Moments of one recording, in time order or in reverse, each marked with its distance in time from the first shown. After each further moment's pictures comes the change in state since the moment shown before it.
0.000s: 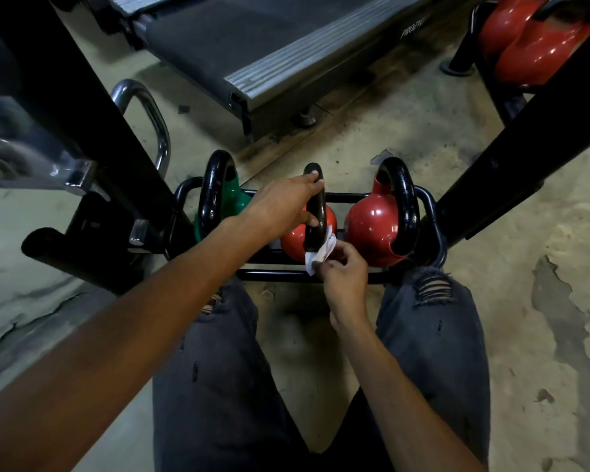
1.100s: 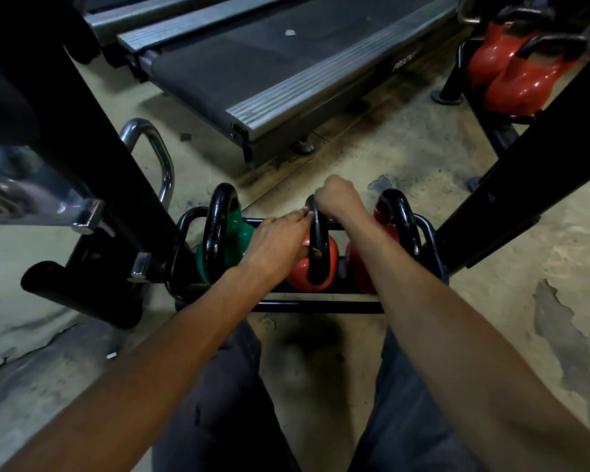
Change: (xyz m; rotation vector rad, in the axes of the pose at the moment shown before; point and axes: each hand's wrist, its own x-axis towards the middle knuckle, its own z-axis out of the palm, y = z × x) left_hand -0.012 -0.005 0.012 0.061 0.177 -0.021; right_hand 0.138 -0.139 0.058 -1.005 -0.102 -0.151
